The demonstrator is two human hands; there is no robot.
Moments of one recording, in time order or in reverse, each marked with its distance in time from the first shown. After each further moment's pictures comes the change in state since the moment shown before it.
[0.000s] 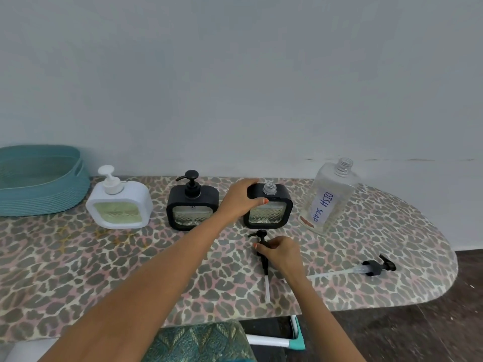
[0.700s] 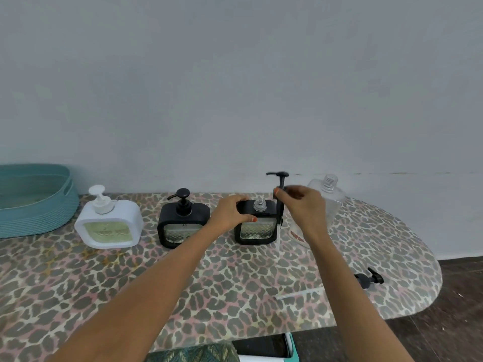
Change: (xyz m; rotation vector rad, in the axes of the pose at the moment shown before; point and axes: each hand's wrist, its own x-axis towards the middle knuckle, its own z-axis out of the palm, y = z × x) left_hand 0.009 -0.002 -0.007 0.037 -0.067 -0.028; right_hand 0.006 -0.090 -0.095 0.285 0.290 -0.312
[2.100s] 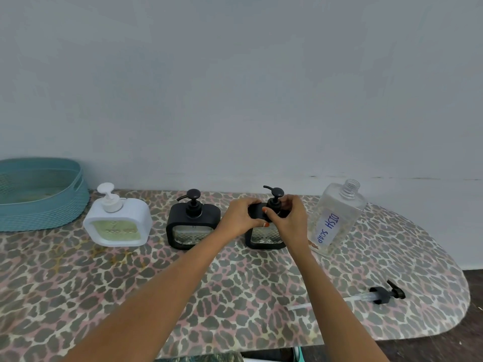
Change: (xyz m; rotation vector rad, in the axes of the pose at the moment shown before) left_hand -0.002 -0.001 0.000 -0.063 0.025 0.012; right_hand 0.023 0.067 0.067 0.014 -0.028 -0.089
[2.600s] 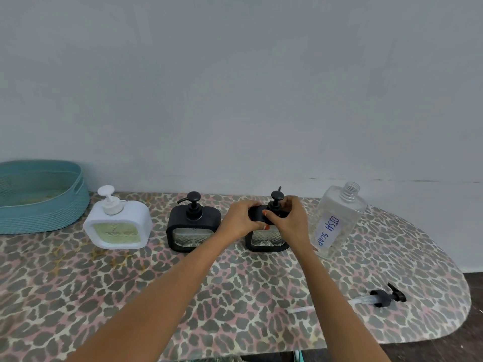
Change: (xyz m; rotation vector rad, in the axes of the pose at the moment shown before) left_hand 0.001 0.000 0.001 0.009 -0.011 -0.013; right_hand 0.004 -0.007 -0.005 -0.008 -0.067 0.023
